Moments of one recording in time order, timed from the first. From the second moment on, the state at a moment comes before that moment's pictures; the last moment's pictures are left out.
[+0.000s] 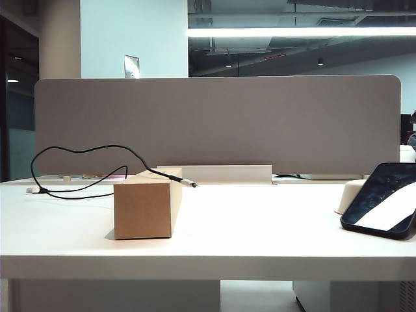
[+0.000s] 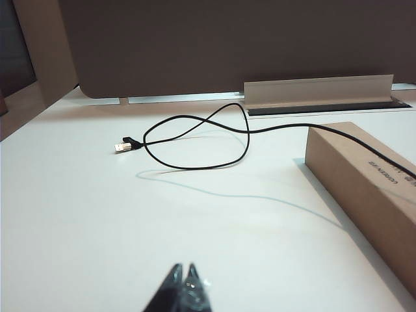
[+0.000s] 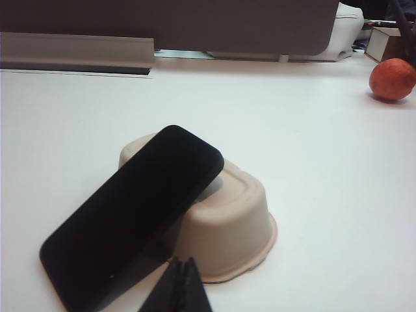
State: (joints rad) left arm 0.02 0.00 0.00 0.01 0.07 0.06; right arm 0.01 0.00 0.01 -0.12 0.07 -0.04
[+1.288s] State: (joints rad) left arm 0.02 0.25 0.28 0.07 0.12 0.03; right arm 0.01 0.02 0.21 -0.23 0.04 0.08
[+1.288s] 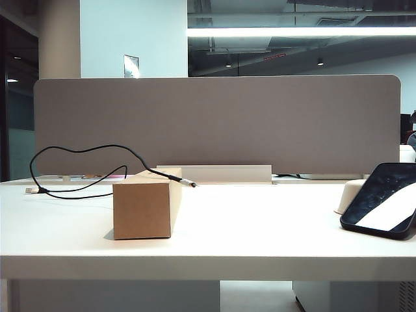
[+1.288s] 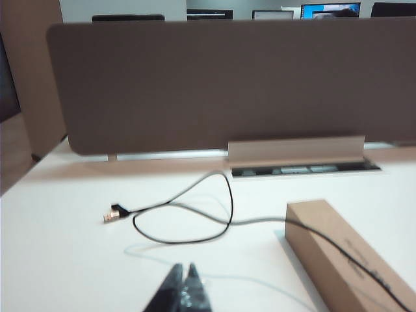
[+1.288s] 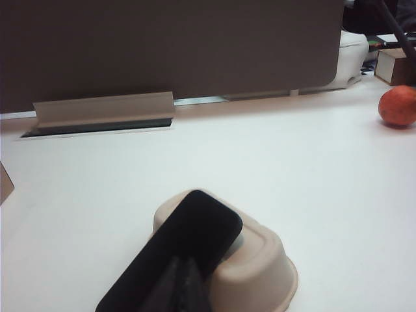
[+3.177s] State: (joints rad) left arm -0.27 1.01 0.77 -0.07 0.31 0.15; right arm -0.05 1.37 0.53 -0.04 -0.38 0.43
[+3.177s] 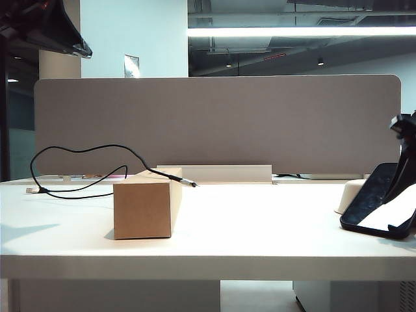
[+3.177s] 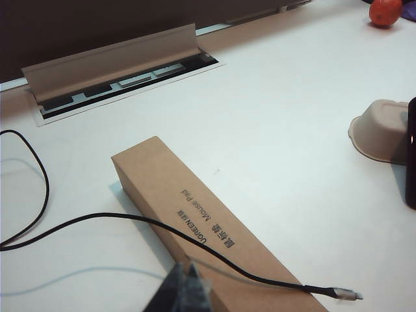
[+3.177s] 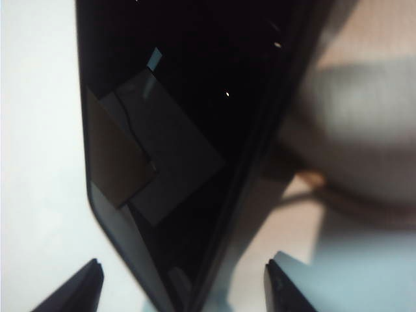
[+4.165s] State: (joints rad) left arm -0.27 1.01 0.77 -0.07 0.31 0.22; right arm -0.05 1.56 0.54 0.32 -0.55 0.50
